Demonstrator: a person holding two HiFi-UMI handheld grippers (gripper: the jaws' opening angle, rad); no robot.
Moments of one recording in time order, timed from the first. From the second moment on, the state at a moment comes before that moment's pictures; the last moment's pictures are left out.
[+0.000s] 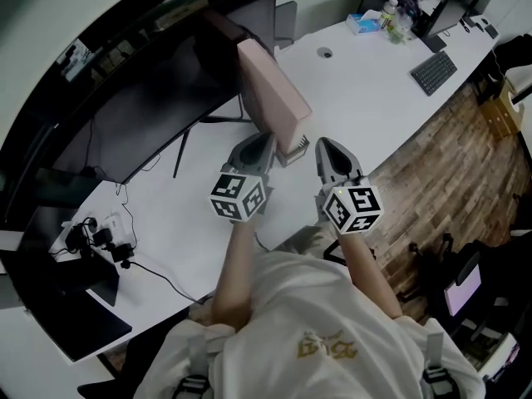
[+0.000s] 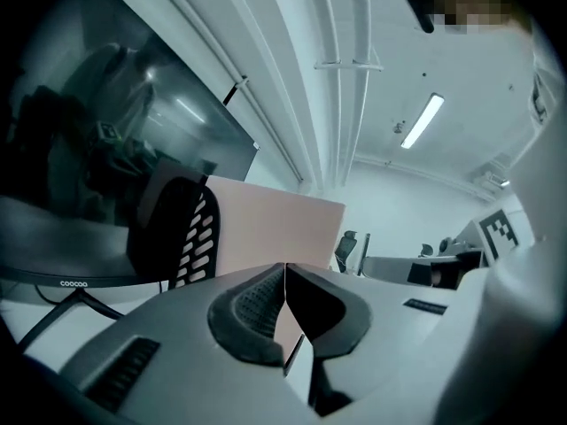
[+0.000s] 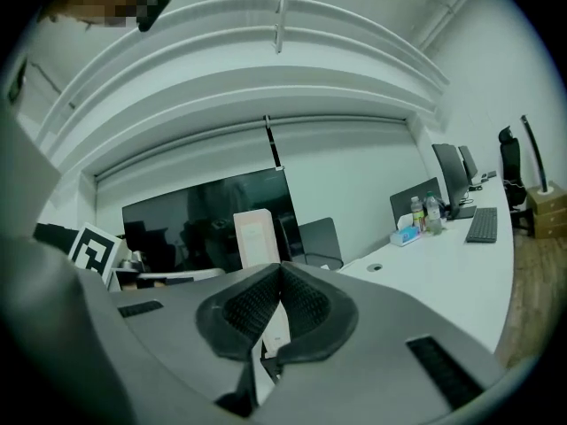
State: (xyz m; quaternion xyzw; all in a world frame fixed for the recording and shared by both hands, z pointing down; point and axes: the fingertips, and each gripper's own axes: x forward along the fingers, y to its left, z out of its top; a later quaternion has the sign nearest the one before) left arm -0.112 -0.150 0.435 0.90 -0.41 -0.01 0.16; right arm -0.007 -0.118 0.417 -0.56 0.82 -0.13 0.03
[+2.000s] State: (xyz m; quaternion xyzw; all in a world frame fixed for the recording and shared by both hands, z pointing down) left arm -0.115 -0.150 0.436 0.88 -0.43 -0.05 0.19; right arm 0.010 -0.105 0.419 -0.57 0.81 -0.14 0.02
